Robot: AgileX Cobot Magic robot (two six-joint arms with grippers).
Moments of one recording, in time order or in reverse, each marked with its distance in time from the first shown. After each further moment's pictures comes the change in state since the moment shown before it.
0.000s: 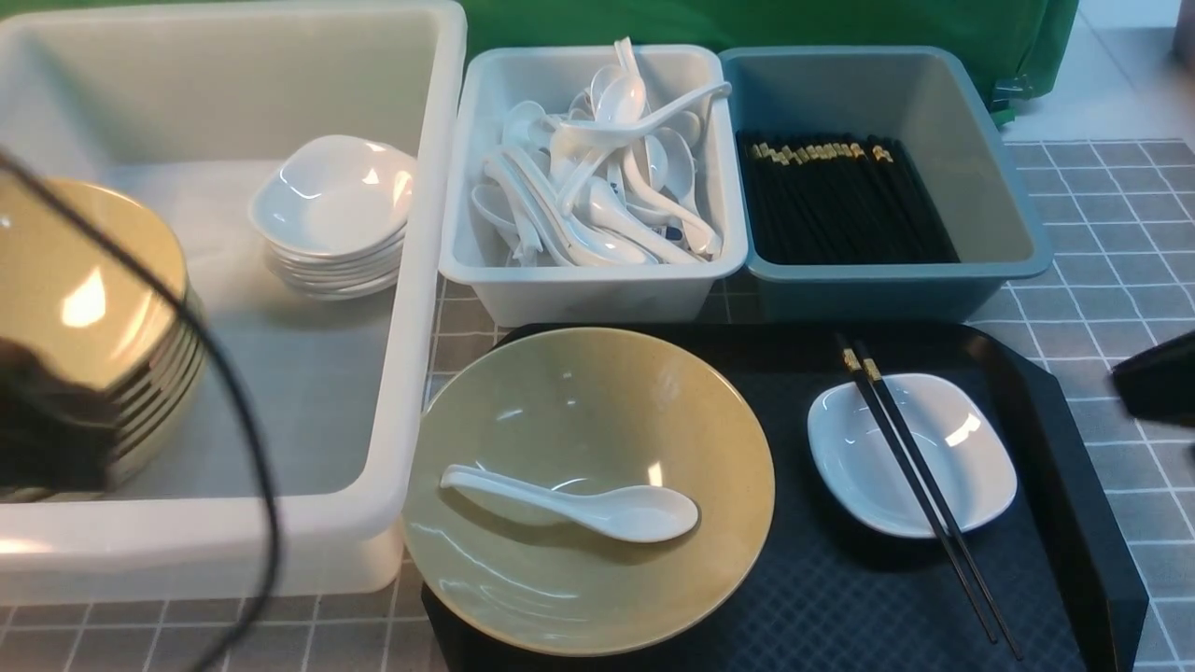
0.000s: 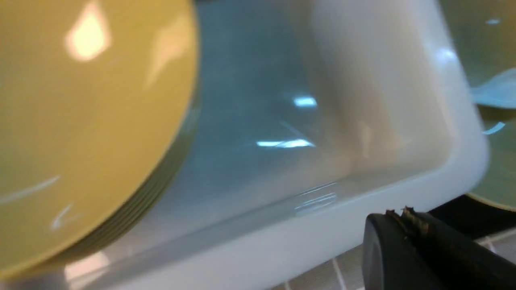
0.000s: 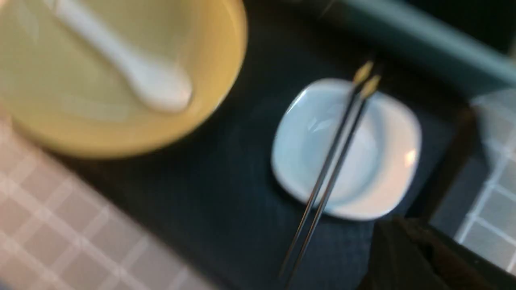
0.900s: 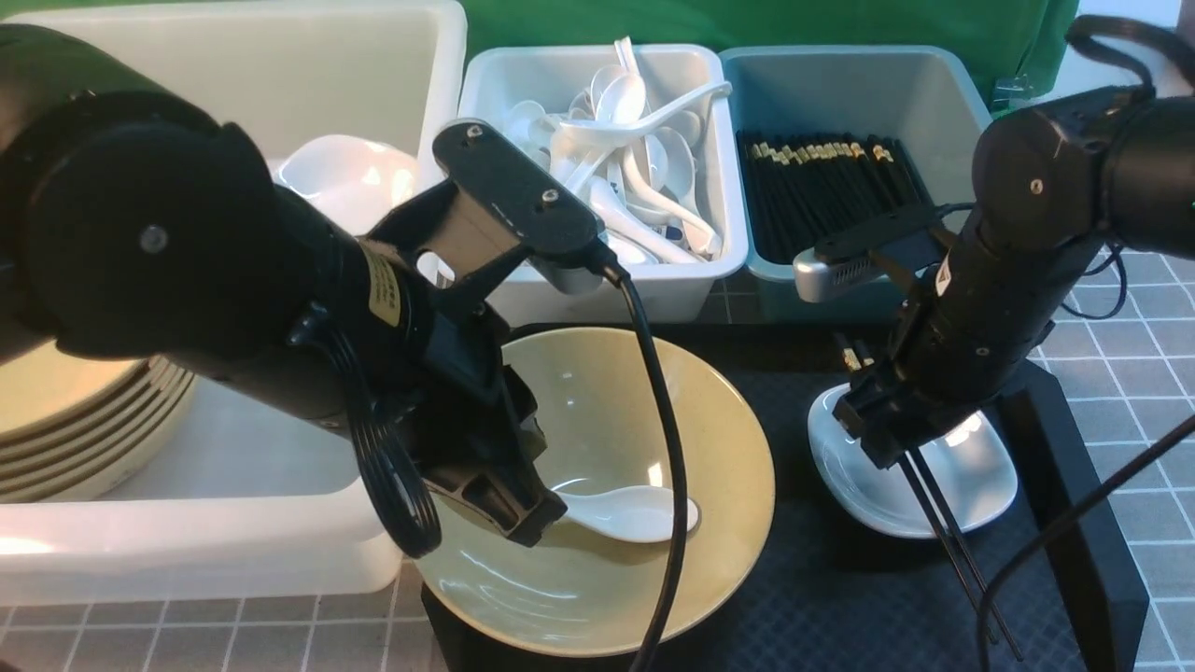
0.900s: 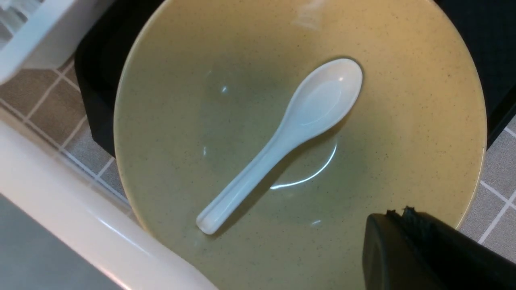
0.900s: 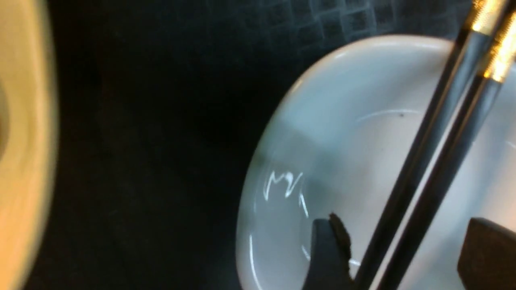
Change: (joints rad) right arm 0.071 0.738 -0.251 -0.143 -0.081 0.299; left arm -0.484 0.387 -0.129 0.043 -0.156 0.030
